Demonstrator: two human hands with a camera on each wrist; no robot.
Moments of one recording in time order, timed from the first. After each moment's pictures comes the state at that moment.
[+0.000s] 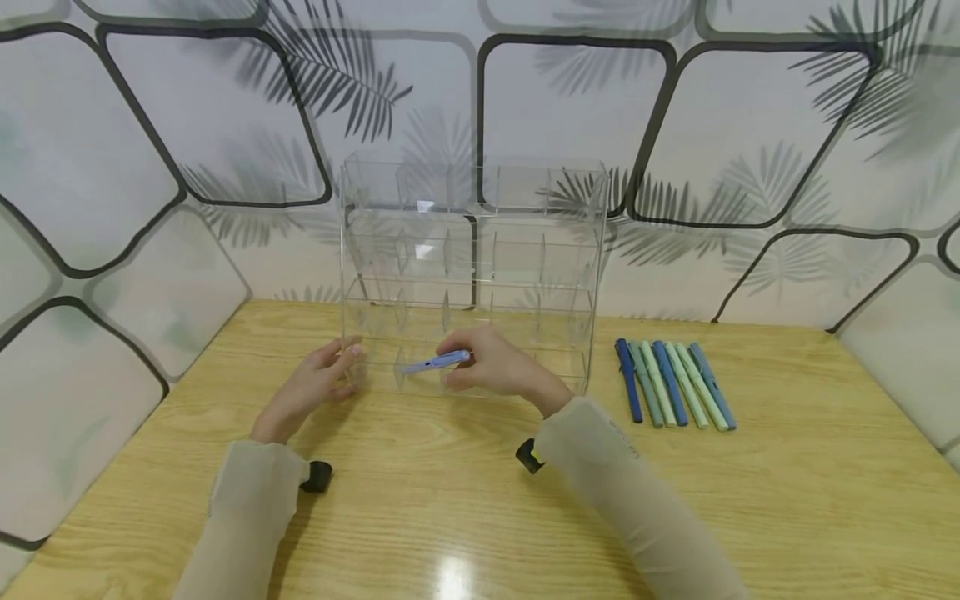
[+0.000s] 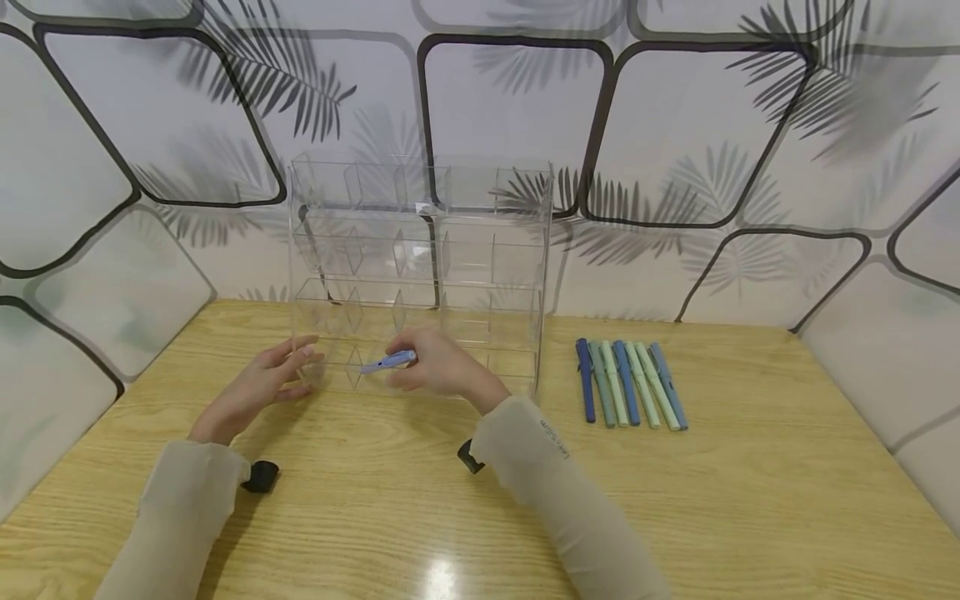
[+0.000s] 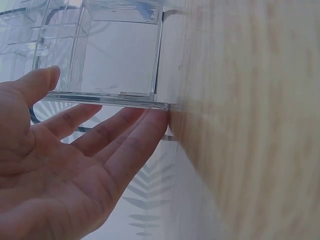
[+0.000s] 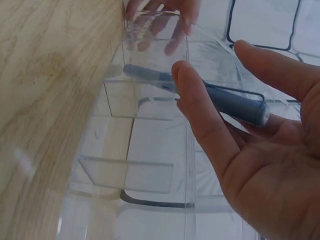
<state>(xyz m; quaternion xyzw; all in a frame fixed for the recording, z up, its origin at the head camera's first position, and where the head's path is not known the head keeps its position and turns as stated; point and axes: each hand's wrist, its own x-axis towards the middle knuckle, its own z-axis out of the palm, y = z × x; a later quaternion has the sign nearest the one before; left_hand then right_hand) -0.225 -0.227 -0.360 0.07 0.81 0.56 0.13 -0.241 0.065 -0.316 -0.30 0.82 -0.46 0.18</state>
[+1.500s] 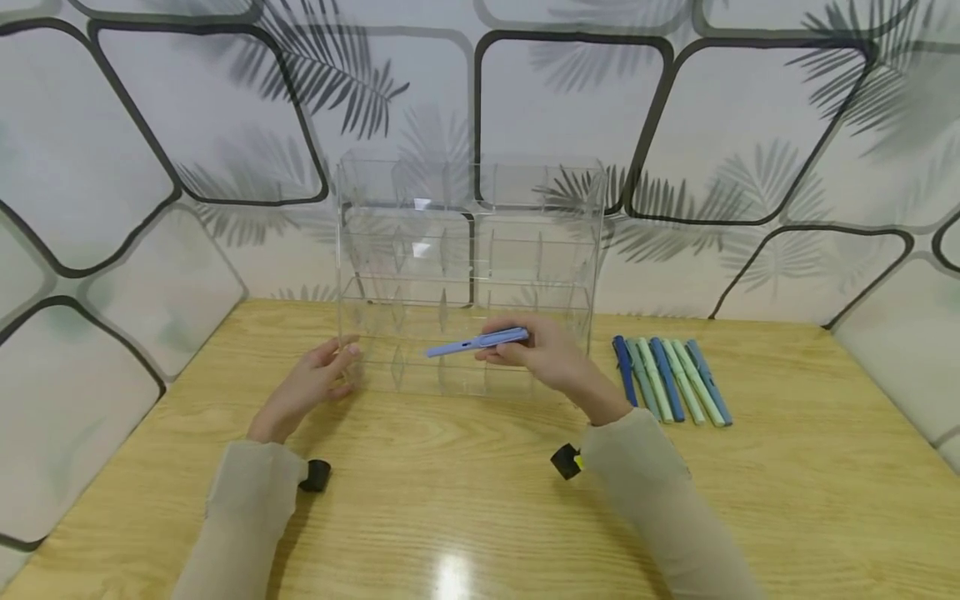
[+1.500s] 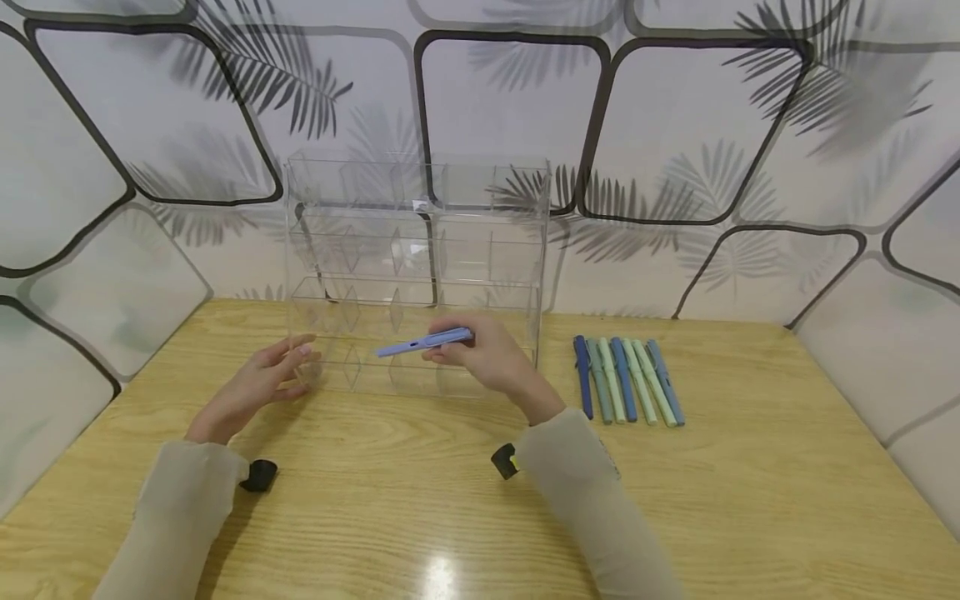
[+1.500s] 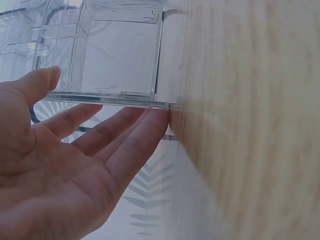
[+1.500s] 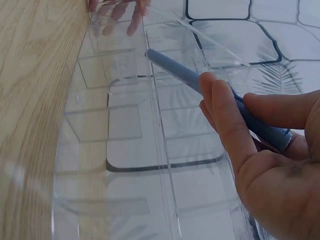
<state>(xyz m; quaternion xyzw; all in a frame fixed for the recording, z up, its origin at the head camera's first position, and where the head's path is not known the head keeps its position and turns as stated) -0.225 -0.227 -0.360 0.07 0.81 0.56 0.13 -0.228 0.112 -0.313 -0.24 0.73 -0.63 0.12</state>
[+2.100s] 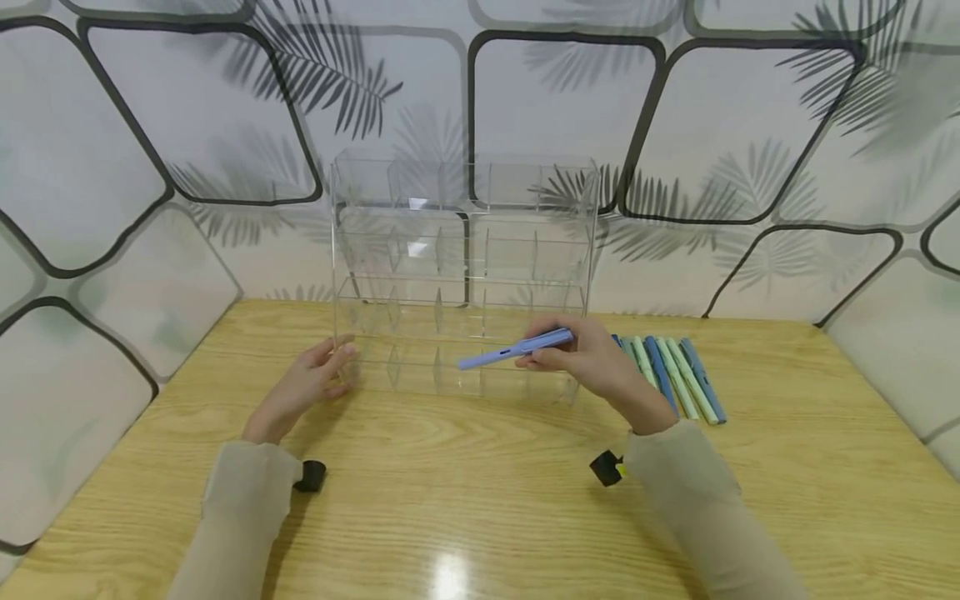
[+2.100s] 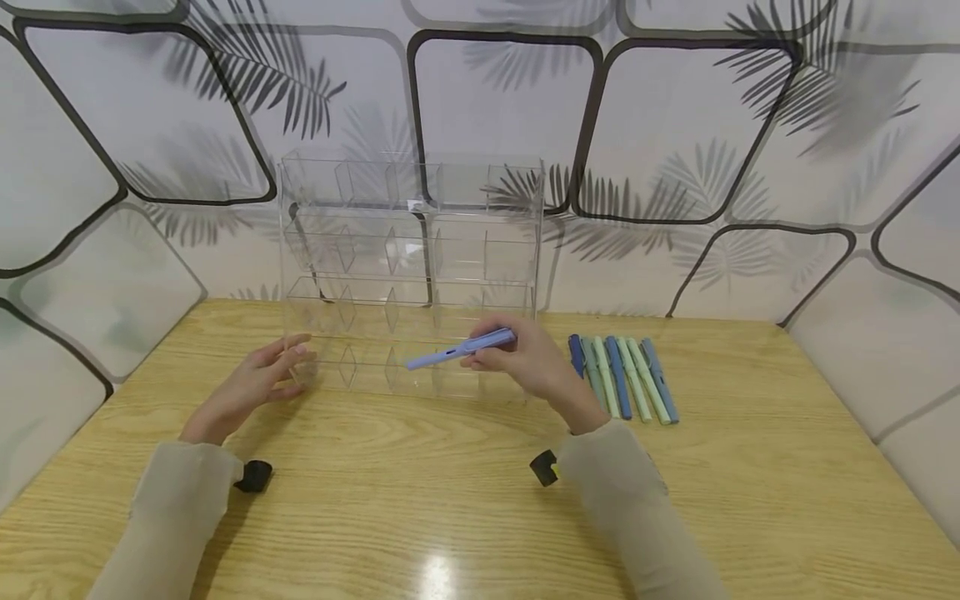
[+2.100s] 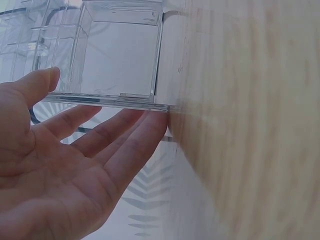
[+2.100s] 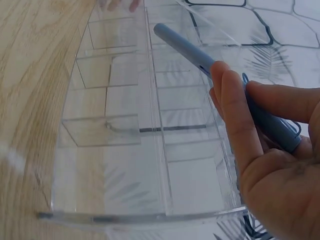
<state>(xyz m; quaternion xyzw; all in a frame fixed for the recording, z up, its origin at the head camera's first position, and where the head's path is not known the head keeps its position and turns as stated) -0.226 -0.225 -0.361 0.06 0.81 0.56 0.13 -0.214 0.159 -0.310 -0.21 0.74 -0.63 0.10</state>
